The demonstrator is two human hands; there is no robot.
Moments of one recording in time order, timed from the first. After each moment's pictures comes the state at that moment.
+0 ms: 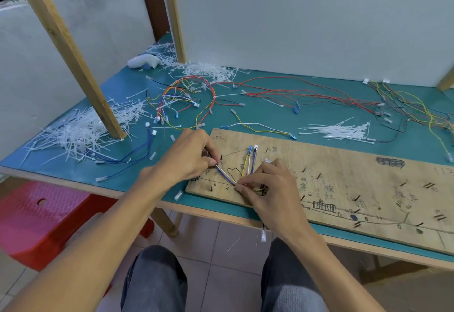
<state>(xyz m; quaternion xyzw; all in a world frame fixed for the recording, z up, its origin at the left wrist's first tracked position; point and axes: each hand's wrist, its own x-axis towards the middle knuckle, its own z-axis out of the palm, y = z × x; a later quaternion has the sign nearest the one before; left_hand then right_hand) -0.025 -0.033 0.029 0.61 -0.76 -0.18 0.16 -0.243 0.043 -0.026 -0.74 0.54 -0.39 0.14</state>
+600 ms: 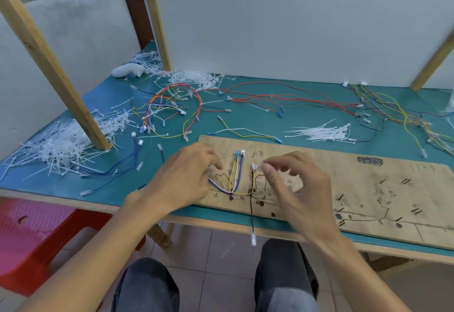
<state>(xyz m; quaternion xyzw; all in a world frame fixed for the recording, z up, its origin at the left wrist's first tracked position) -0.044 0.002 0.041 0.50 -0.84 -0.09 0.16 -0.291 0.058 0.012 -0.67 0.52 -0.51 0.11</state>
